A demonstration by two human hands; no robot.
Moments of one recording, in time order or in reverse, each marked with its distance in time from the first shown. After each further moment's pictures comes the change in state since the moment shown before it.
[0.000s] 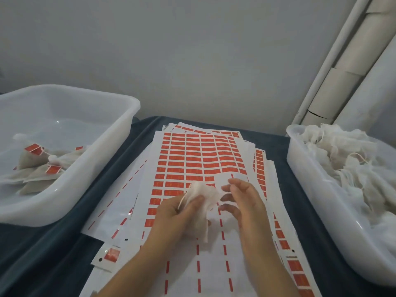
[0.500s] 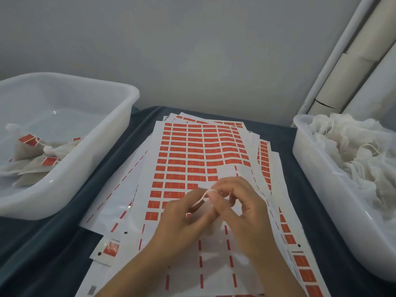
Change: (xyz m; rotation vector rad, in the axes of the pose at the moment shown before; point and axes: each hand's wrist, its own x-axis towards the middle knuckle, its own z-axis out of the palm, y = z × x) left_hand -0.007 -0.001 0.000 0.104 -0.183 0.339; right_hand -0.012 -0.003 0.003 -0.414 -0.205 -0.416
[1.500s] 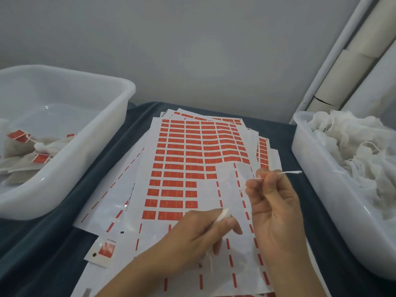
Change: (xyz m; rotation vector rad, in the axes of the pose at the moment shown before) left_hand -0.003 0.004 0.004 0.020 -0.457 -0.125; right_hand 0.003 -0.006 -0.027 0.809 0.310 0.361
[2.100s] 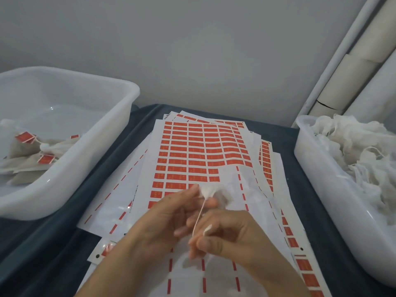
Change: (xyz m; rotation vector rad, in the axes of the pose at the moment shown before) left_hand -0.005 -0.008 -0.036 -1.044 0.098 -0.290; right_hand -0.017 0.007 0.016 -0.427 -0.840 0.139
